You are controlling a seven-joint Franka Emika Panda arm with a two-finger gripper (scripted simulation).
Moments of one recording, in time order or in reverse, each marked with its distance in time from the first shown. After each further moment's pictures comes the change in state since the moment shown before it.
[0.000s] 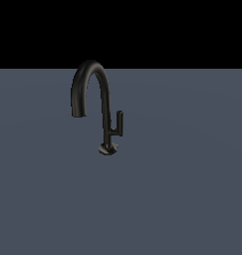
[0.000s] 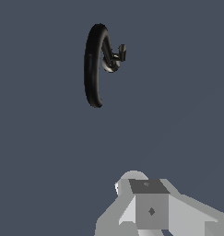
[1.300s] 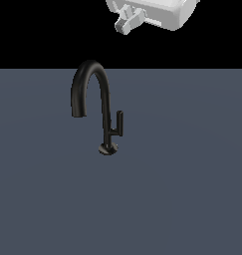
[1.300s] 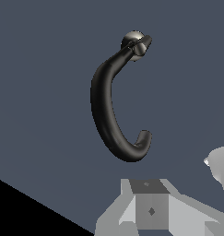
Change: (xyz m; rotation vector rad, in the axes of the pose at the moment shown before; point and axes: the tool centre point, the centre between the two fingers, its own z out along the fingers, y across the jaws) arm 0.156 0.005 0.068 0.512 -0.398 0.505
